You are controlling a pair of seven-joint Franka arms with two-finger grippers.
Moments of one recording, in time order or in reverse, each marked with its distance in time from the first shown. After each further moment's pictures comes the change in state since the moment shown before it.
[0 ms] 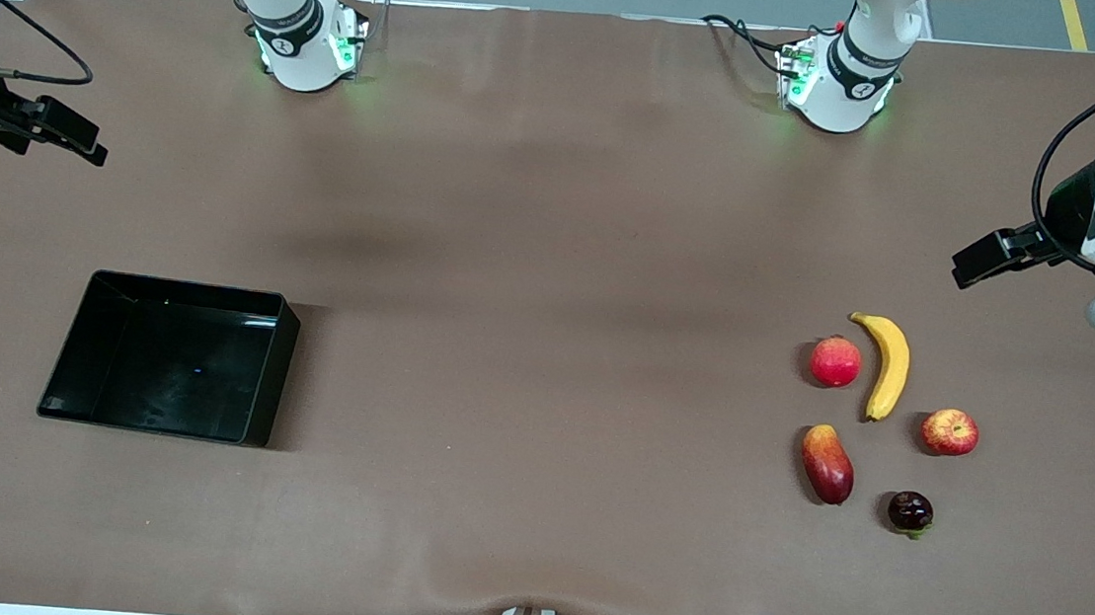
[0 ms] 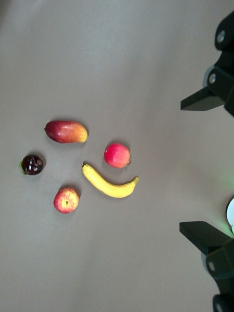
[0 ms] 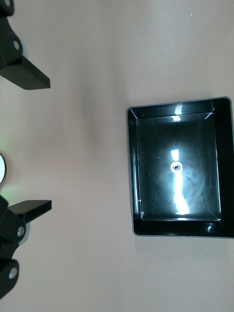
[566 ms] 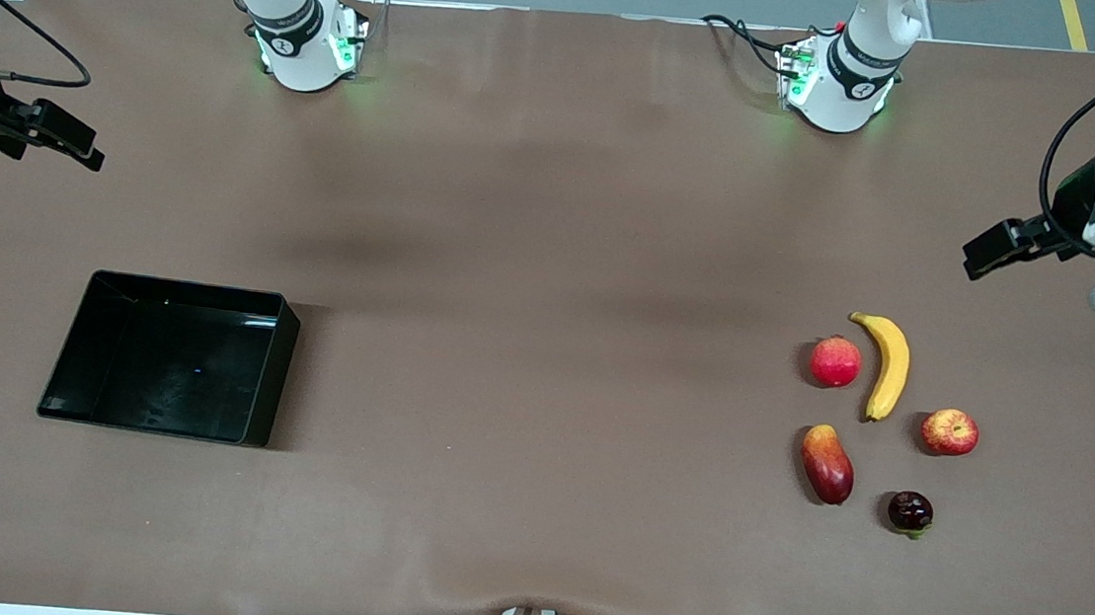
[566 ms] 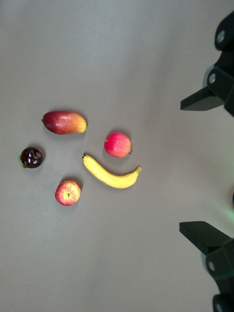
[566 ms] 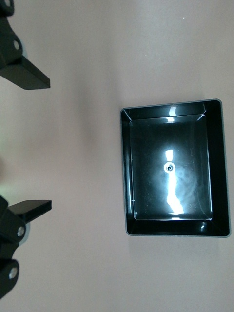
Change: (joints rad) left arm -0.136 -0.131 0.208 -0.197 -0.034 0.096 0.116; right arm 0.000 0.001 0.002 0.000 0.000 0.031 -0.001
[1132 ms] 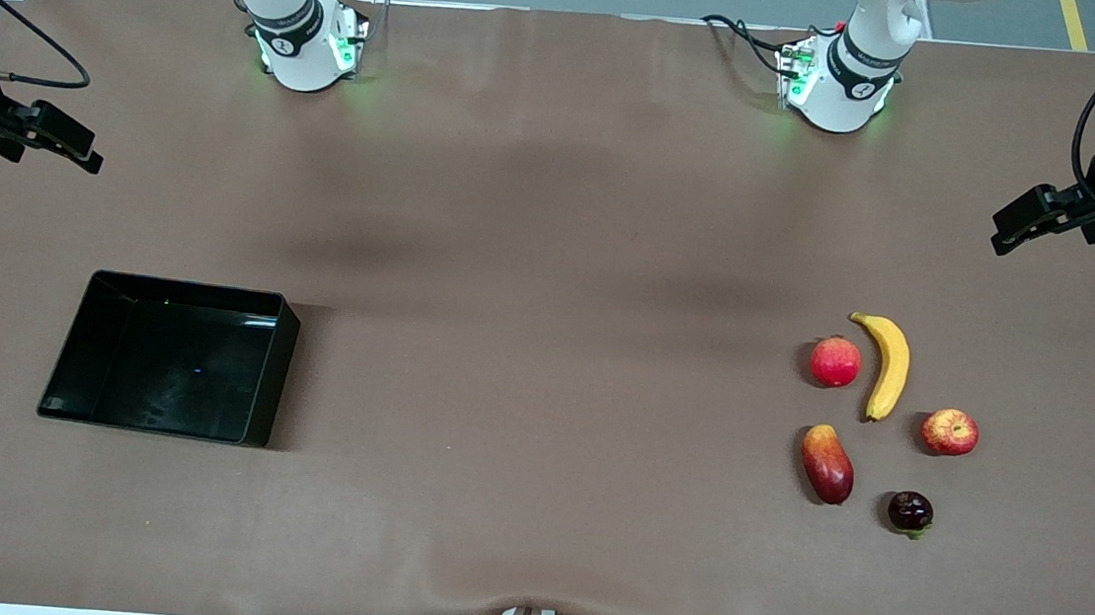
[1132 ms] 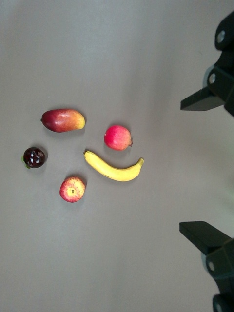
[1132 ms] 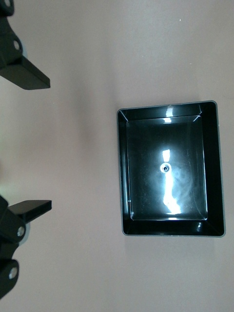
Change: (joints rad) left arm -0.002 -0.116 0.066 -0.147 -0.025 0.087 0.150; right arm 0.000 0.000 0.002 0.003 0.000 0.011 0.000
